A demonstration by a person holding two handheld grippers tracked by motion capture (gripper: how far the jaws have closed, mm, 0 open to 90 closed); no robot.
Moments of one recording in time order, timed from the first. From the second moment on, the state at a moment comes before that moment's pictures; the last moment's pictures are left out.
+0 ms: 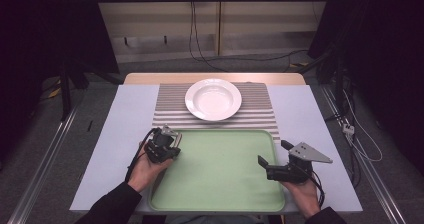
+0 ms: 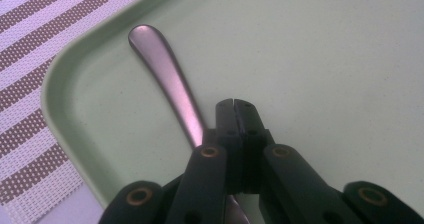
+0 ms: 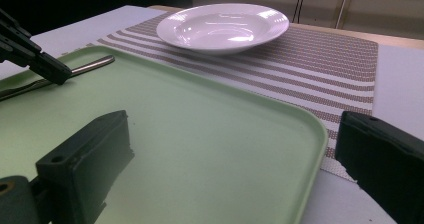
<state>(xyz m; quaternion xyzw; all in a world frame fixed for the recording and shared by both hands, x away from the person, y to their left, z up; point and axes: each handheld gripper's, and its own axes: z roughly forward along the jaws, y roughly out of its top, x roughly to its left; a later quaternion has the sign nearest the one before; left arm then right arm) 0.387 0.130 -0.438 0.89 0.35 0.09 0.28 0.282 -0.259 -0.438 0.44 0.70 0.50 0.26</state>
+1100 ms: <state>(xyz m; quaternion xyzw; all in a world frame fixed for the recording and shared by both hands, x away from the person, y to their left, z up) 0.389 0.139 -0.437 0.88 0.38 0.10 0.26 0.281 -0.259 -0.438 0.44 0.70 0.50 0.26</state>
